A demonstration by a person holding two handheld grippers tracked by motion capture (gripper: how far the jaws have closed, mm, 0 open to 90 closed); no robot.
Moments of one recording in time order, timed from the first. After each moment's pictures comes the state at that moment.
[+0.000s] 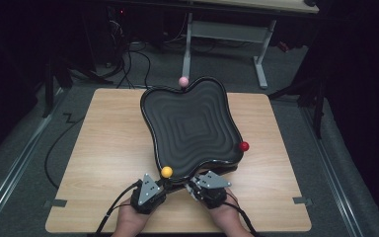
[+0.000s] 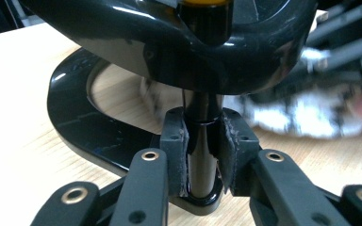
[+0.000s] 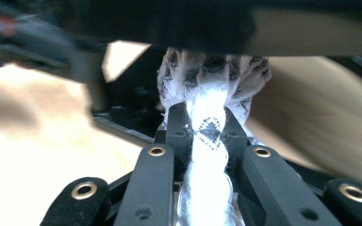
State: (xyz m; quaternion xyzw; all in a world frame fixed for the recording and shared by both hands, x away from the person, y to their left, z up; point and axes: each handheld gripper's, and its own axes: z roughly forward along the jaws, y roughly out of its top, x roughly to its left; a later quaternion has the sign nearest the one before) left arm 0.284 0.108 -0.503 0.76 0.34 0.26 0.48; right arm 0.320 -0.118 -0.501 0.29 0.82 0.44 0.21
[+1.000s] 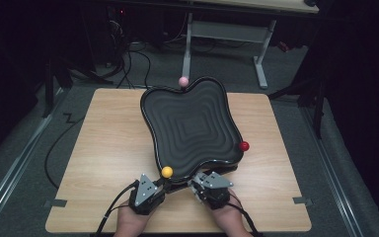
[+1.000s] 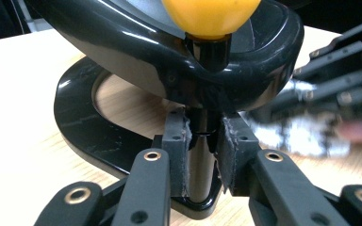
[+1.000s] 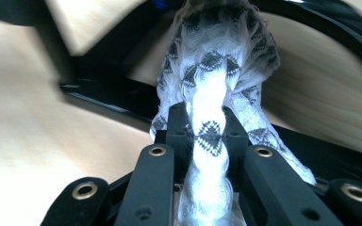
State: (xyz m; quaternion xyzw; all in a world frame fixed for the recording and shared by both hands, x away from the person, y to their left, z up) left arm 0.278 0.112 -0.496 0.74 0.36 0.26 0.50; right arm 0.323 -0.130 -0.510 0.32 0.83 0.41 0.21
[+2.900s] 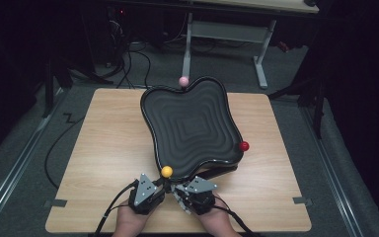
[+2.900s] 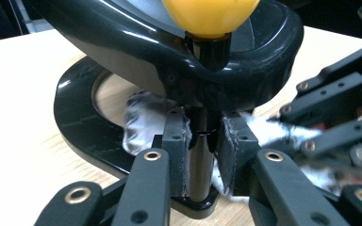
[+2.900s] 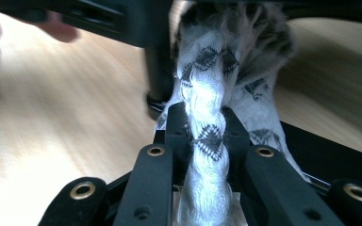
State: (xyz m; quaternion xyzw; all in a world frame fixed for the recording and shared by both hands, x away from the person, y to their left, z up) left arm 0.280 0.113 -0.496 0.74 0.35 0.26 0.50; right arm 0.310 -0.090 -0.513 0.28 0.84 0.43 0.15
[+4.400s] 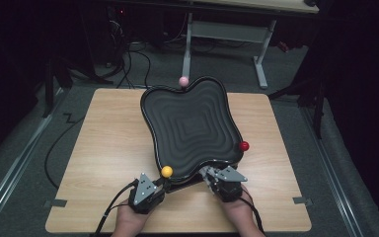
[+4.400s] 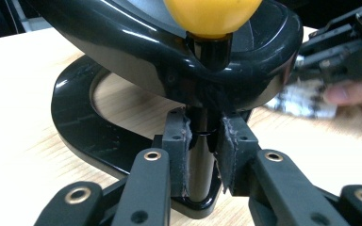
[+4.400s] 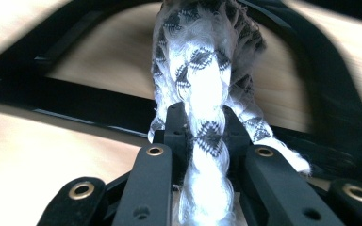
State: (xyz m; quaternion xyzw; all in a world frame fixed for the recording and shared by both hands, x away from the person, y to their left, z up) left arm 0.281 0.114 -0.496 0.75 0.35 0.25 0.50; right arm 0.340 -0.160 -0.512 0.38 0.80 0.40 0.24
